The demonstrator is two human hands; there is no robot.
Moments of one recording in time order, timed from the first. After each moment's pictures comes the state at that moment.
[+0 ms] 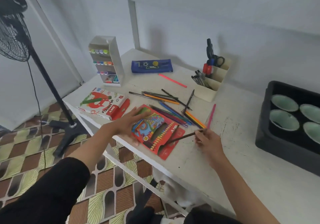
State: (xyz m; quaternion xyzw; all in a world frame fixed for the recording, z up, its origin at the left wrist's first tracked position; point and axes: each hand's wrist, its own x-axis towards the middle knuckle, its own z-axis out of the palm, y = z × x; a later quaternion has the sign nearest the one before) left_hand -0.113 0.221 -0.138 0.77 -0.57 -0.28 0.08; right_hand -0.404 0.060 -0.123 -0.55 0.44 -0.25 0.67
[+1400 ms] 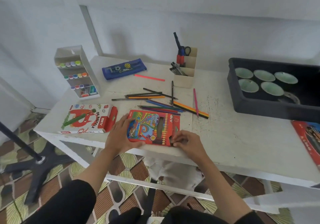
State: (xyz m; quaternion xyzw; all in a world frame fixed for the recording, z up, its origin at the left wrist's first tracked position) left_hand -0.115 0.249 -0.170 0.78 -0.57 -0.13 0.22; right_hand -0.386 0.158 -0.137 -0.72 0.42 -0.23 0.50
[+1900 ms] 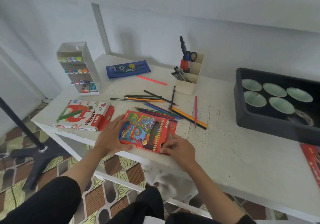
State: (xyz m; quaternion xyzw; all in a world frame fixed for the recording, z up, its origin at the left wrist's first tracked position) left_hand -0.118 0.247 -0.171 0.80 -0.56 -0.11 0.19; right_hand -0.374 0.136 -0.144 -0.79 0.44 -0.11 0.41
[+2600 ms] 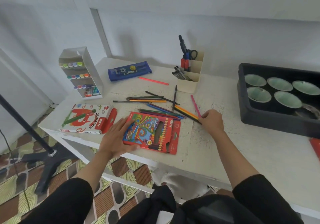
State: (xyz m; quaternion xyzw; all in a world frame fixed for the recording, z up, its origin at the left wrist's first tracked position) left_hand -0.121 0.247 -0.166 0.80 -0.57 -0.10 0.15; right_hand -0.392 0.016 -0.127 -0.70 0.62 -0.15 0.32
